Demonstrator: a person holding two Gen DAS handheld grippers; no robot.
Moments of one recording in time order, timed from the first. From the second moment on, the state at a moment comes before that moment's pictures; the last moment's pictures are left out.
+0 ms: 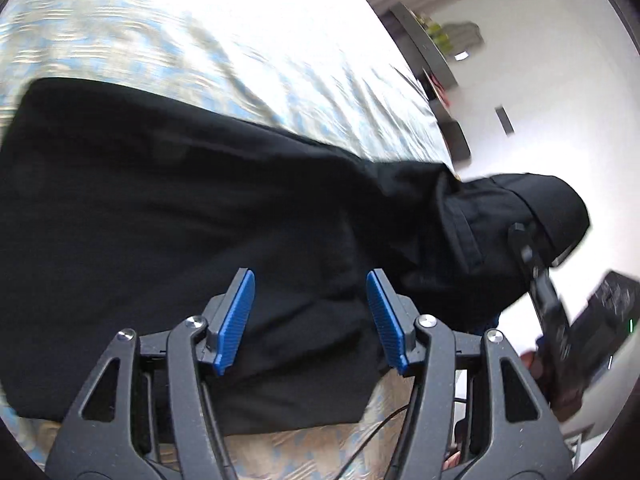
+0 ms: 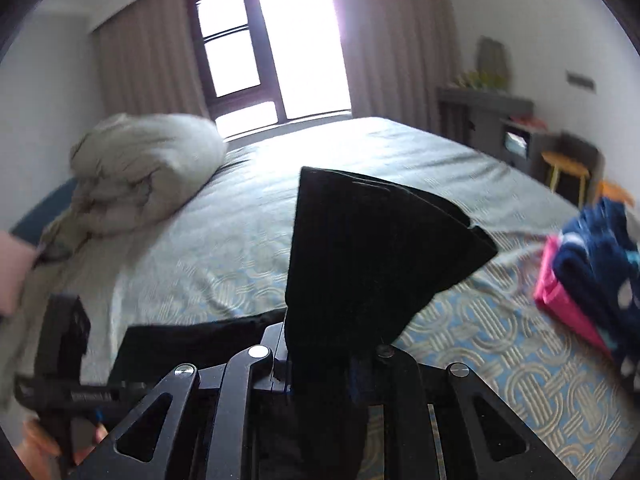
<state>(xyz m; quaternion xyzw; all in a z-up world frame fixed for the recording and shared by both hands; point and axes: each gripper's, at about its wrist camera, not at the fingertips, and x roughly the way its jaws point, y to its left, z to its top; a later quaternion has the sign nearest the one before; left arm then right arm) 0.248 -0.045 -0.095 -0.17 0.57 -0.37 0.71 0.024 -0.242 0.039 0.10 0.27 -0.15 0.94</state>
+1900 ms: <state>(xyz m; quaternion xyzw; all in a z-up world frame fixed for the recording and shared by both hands) 0.261 -0.009 -0.120 -0.22 0.61 -0.37 0.66 -0.007 -0.181 -0.024 0.15 0.37 -0.02 0.92</state>
